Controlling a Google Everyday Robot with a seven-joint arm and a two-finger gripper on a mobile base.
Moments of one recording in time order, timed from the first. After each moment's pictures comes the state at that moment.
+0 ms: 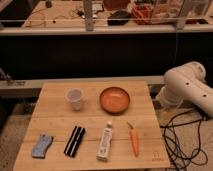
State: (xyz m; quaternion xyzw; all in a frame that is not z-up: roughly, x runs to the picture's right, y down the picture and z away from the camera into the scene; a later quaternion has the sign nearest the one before) arm 0.285 0.107 0.684 -0.28 0.02 0.02 0.96
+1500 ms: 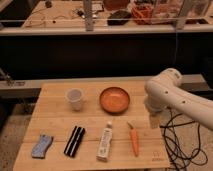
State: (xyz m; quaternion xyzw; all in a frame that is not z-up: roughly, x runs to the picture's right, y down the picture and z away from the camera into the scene) arm 0.218 0.136 0.706 -0.29 0.02 -0.07 0.95
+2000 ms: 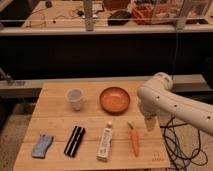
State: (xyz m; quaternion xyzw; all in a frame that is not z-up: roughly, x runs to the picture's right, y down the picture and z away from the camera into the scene) arm 0.207 0.151 0.715 -0.29 0.01 -0.13 0.95
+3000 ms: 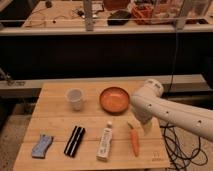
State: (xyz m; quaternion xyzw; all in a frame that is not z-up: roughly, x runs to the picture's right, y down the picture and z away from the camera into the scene) arm 0.183 0.167 0.727 -0.28 -0.02 -0.25 0.93
